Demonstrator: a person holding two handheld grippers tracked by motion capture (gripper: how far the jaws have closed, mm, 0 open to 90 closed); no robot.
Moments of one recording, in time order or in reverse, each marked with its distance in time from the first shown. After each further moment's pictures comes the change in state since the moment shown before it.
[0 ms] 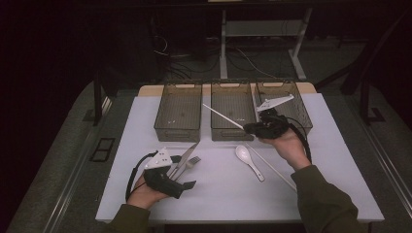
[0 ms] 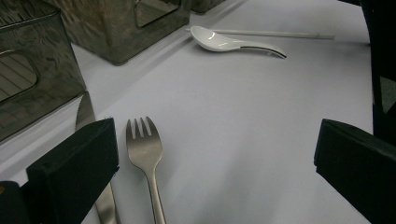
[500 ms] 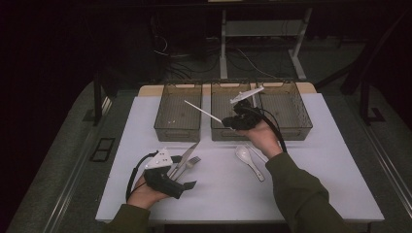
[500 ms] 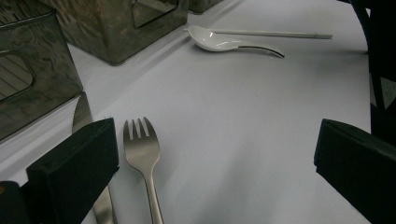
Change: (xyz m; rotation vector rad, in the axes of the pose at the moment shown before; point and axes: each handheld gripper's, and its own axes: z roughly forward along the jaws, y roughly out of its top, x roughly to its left) left arm 0.000 0.000 0.001 -0.002 -0.007 0.003; right arm 0.020 0.044 0.050 0.028 0.019 0.014
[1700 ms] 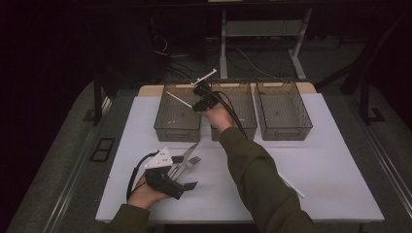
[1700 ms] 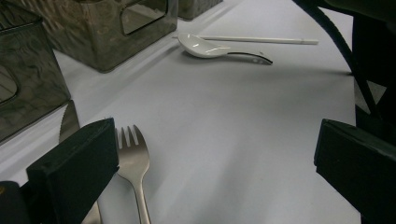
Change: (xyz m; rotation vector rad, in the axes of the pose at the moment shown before) left arm 0.000 0.002 0.000 -0.014 -0.043 0.006; right arm 0.008 0.088 0.108 0.102 -0.079 0.078
